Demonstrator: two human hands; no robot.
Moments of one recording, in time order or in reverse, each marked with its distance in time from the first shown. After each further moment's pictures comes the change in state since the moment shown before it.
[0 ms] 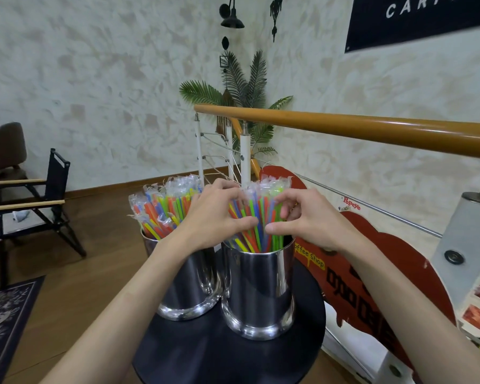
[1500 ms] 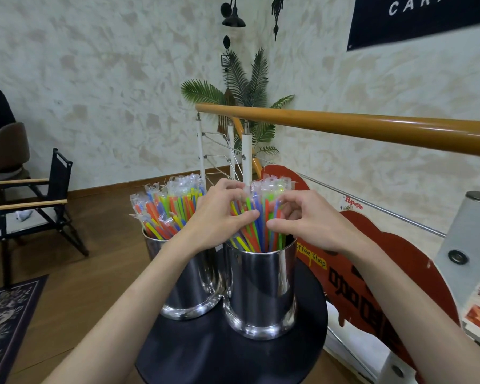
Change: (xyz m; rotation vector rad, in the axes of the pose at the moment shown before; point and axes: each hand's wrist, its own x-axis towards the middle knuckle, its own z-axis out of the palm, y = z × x) left_hand 0.005 -0.011 0.011 -0.217 -0.005 0.027; right_hand -0.001 -0.001 0.002 0.053 -0.058 -0.029
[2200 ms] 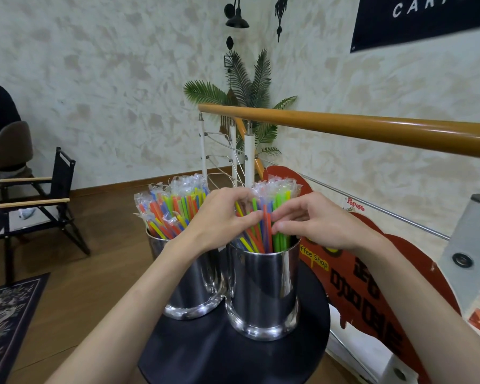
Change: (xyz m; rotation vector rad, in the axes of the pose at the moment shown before) left_hand -0.002 0.007 -0.004 -0.012 0.012 0.136; right_hand -0.003 -0.005 -0.011 0.094 -0.169 0.040
